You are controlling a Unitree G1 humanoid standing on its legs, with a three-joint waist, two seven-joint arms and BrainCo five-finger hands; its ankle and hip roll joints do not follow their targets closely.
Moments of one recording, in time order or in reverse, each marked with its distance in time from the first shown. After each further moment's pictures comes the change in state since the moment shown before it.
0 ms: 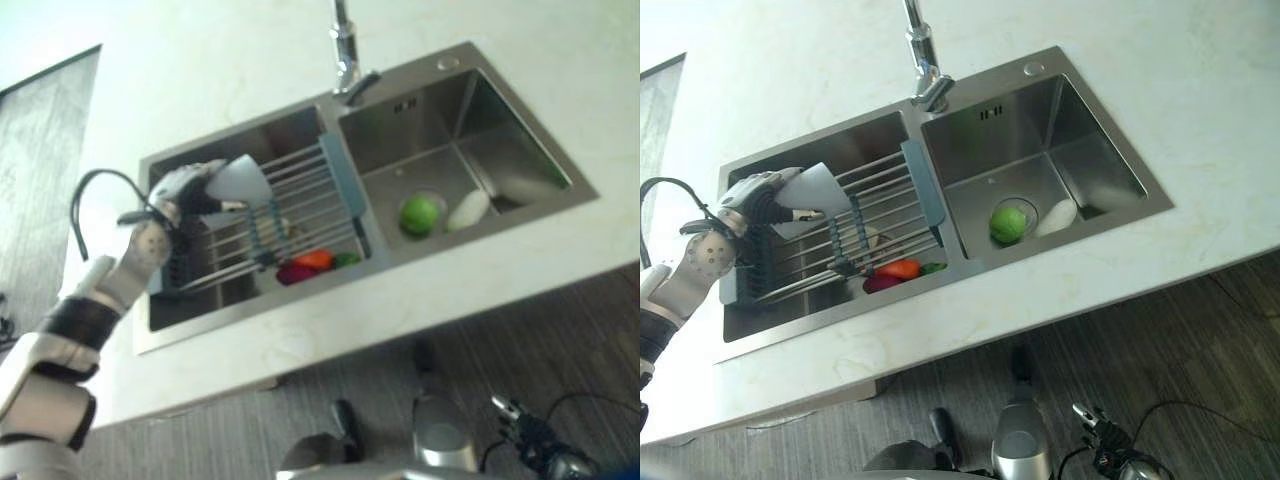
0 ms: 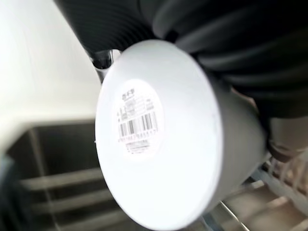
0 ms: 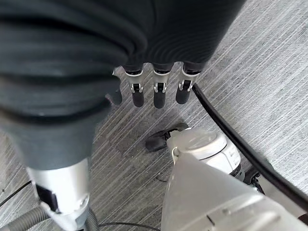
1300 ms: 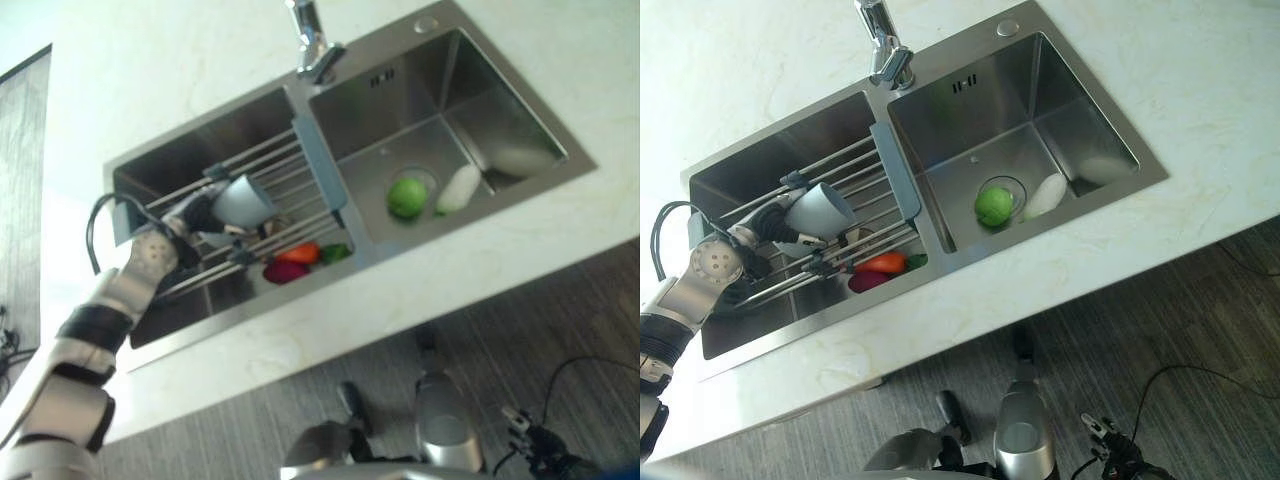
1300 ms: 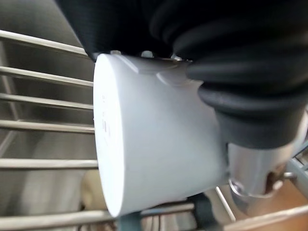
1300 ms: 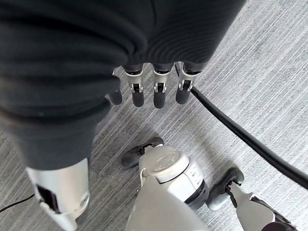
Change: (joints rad) left arm -0.103 -0.143 -0.064 0.189 -0.228 -0.004 -0.241; right arm 0.020 -0.047 -0.036 -0.066 -0.017 0.005 0.017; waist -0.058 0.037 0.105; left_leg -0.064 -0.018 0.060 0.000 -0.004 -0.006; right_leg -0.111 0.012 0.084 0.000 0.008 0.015
